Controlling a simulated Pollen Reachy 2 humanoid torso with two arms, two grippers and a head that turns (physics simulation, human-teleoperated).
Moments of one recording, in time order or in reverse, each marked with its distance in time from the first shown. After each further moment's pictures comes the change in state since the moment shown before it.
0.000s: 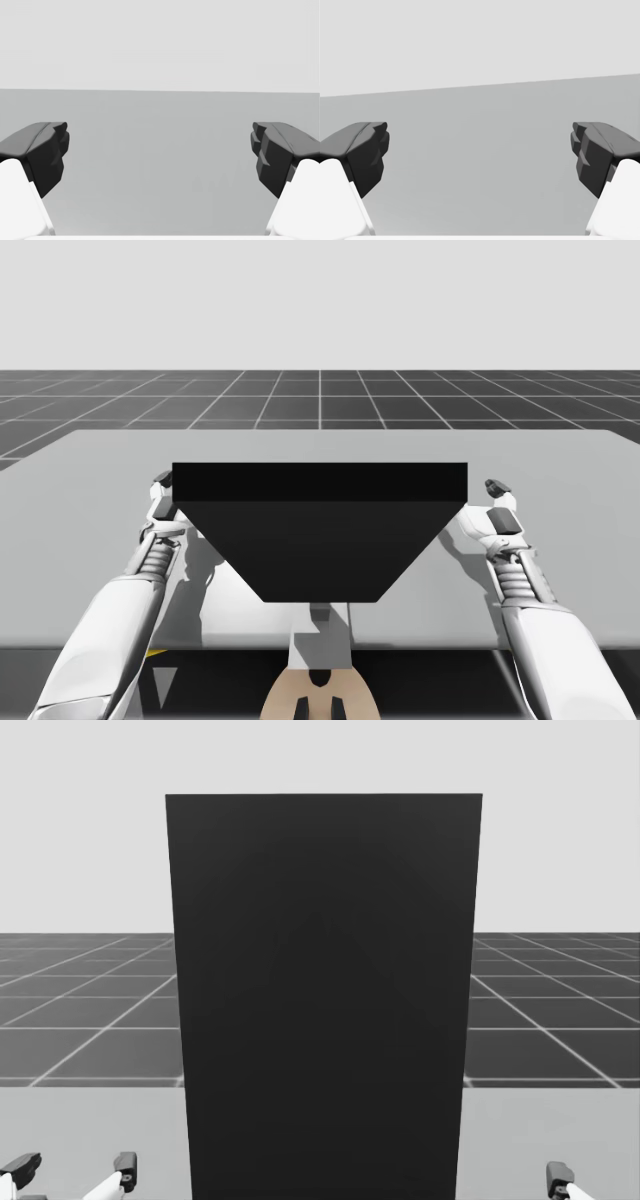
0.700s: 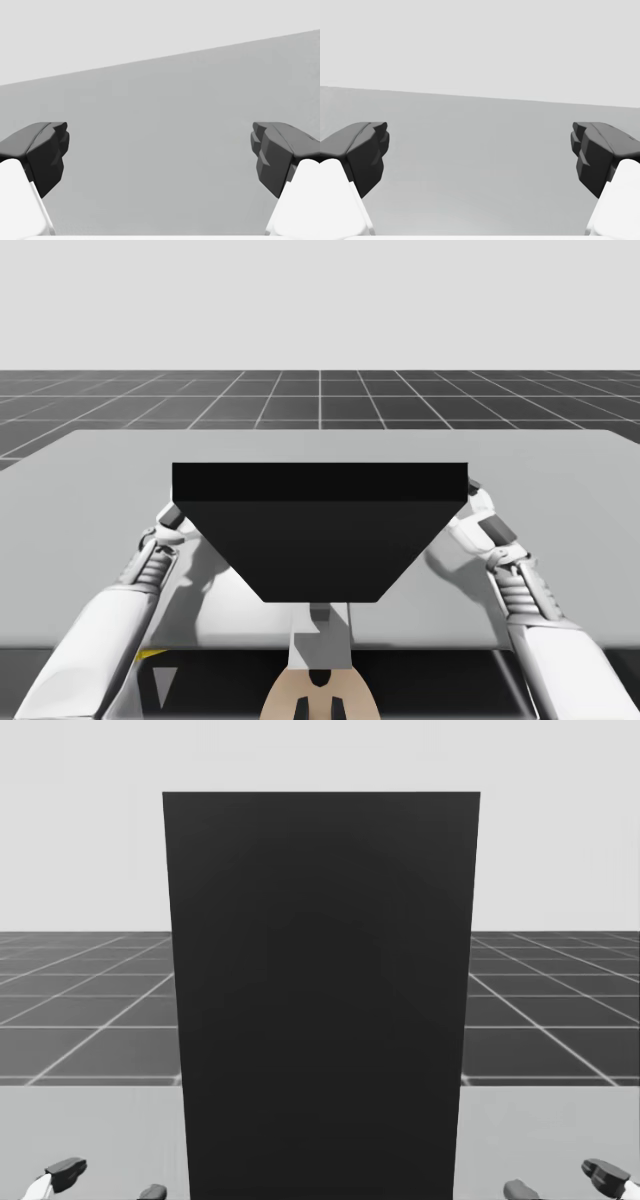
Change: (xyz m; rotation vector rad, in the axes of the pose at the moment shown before) left arm 0.000 -0.006 0.012 -0.345 0.071 -0.031; right arm 0.004 0.015 0.017 0.409 -0.042 -0.072
